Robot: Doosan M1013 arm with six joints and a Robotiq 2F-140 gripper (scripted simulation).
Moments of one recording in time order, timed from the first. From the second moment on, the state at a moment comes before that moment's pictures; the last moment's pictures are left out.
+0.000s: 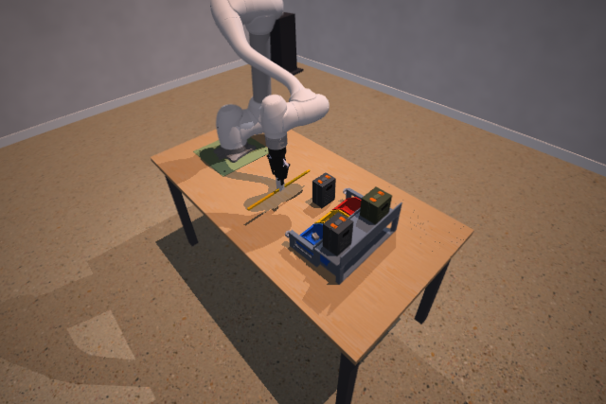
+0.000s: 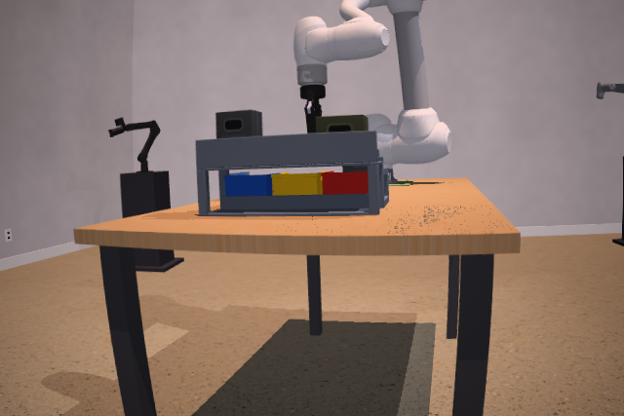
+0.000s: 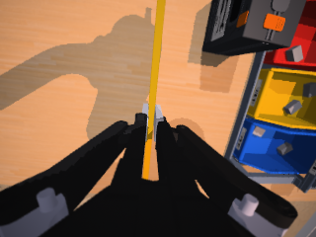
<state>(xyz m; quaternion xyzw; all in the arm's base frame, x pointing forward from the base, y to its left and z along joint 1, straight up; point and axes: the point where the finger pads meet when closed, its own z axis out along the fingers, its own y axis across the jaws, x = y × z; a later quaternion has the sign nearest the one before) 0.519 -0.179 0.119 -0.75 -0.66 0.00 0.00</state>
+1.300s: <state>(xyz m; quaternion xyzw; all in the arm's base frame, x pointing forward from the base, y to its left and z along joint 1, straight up) 0.520 -0.179 0.079 -0.75 -0.66 0.00 0.00</state>
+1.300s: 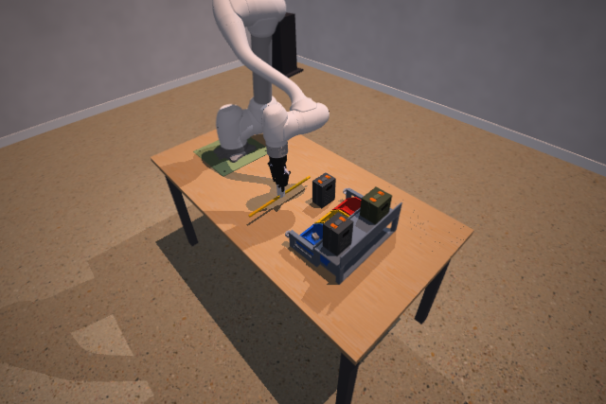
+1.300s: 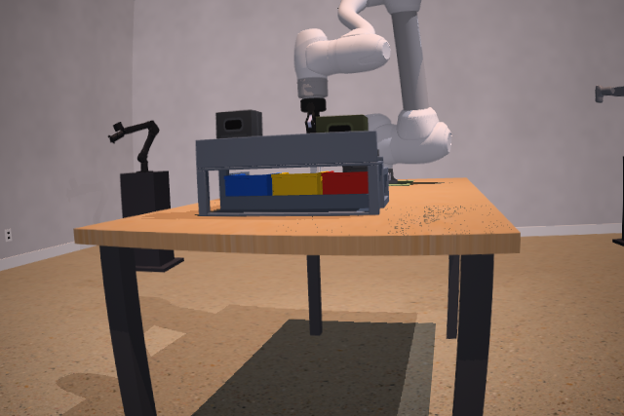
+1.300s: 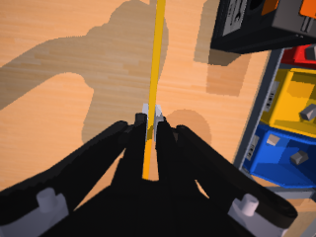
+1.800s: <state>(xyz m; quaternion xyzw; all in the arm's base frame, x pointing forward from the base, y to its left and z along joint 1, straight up) 0.520 -0.179 0.059 -0.75 -0.66 0.00 0.00</state>
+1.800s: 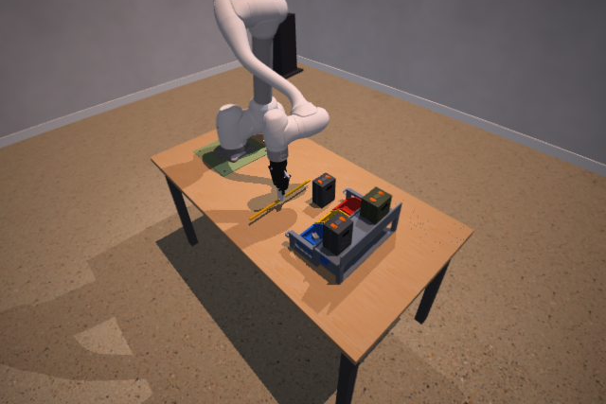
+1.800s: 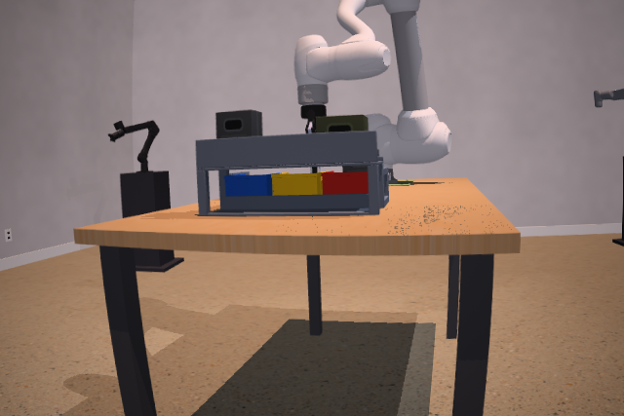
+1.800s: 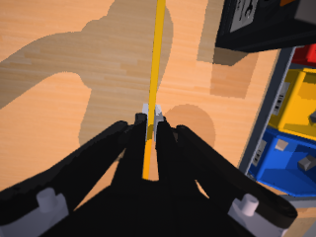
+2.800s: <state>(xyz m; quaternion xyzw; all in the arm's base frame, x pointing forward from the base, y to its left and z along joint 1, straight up) 0.520 -0.179 0.030 -0.75 -0.66 0.00 0.00</state>
